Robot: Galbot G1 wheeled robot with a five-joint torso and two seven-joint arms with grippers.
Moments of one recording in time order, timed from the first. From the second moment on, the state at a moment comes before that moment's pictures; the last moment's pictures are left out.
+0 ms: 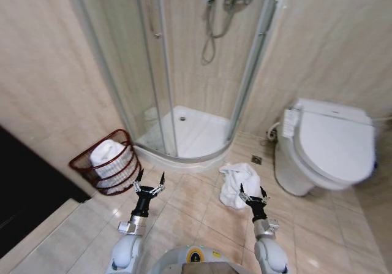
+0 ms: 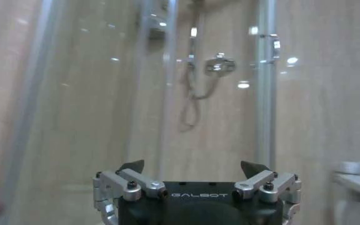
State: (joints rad) left arm 1.54 -1.45 -0.53 -1.81 -0.26 -0.54 0.27; right arm -1.58 1.57 0.70 1.74 0.15 0.25 0.00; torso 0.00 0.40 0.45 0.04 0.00
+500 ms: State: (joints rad) left arm 1.52 -1.45 -0.53 -1.80 -0.27 -0.55 0.29; right arm -1.58 1.56 0.70 1.72 0.16 0.26 0.03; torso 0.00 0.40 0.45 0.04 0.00
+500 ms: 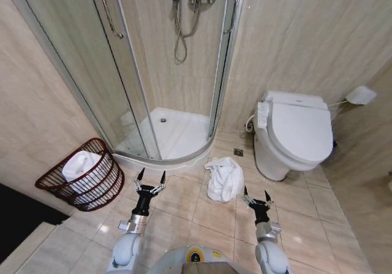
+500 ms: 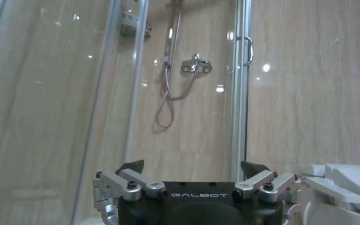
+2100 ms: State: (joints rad) left arm 1.67 -1.44 -0.59 -2.02 -0.20 -0.29 0.12; right arm -1.22 1.29 0.74 1.31 0.54 -0.10 -0.30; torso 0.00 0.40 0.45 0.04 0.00
